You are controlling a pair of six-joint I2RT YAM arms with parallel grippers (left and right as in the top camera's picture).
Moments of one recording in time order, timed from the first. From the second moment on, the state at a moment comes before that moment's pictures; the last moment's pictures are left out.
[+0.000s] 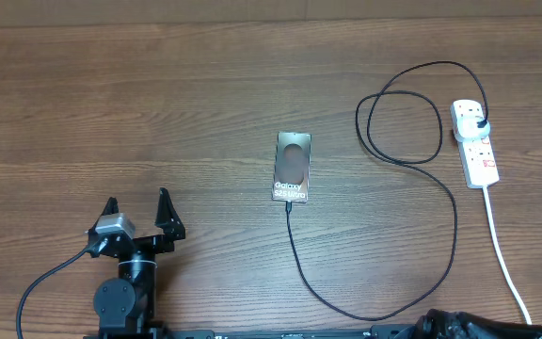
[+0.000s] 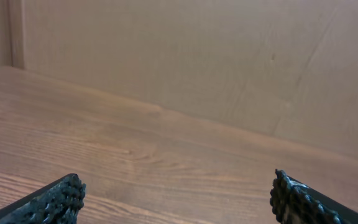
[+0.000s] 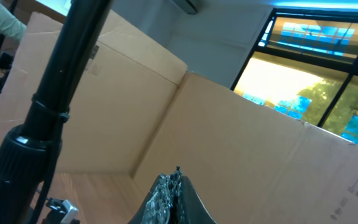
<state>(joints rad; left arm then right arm) 0.00 0.01 0.03 -0.01 -0.07 -0.28 -0.28 0.60 1.65 -0.31 -1.15 0.20</state>
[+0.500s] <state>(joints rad) 0.00 0.01 0.01 -0.07 -0.06 -0.23 -0.28 0.44 1.64 -0.30 -1.19 0.20</state>
